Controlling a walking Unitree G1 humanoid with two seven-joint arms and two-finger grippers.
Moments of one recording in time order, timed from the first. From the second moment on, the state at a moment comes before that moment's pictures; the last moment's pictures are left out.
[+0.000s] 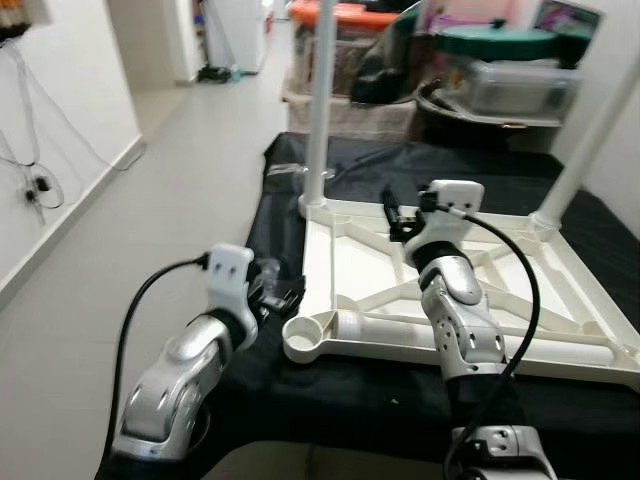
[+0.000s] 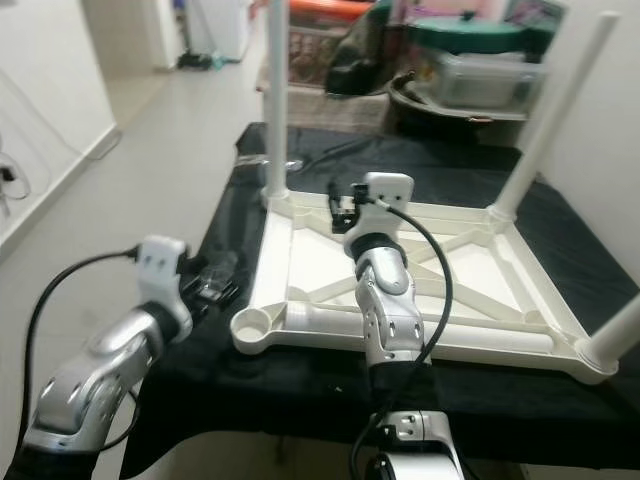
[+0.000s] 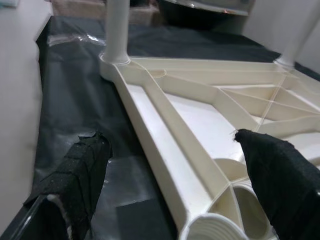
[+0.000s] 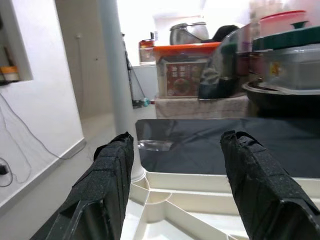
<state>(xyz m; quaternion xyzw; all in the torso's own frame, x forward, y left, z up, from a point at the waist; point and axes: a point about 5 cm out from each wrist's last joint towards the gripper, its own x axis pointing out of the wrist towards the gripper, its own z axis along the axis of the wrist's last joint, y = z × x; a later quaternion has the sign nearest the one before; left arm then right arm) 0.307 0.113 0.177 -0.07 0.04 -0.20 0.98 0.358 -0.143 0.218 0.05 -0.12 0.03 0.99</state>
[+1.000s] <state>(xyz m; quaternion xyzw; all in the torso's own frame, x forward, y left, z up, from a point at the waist) 0.322 0.118 0.174 -0.08 0.06 -0.16 0.98 0.347 -0.148 0.225 0.02 -0.12 0.01 0.99</state>
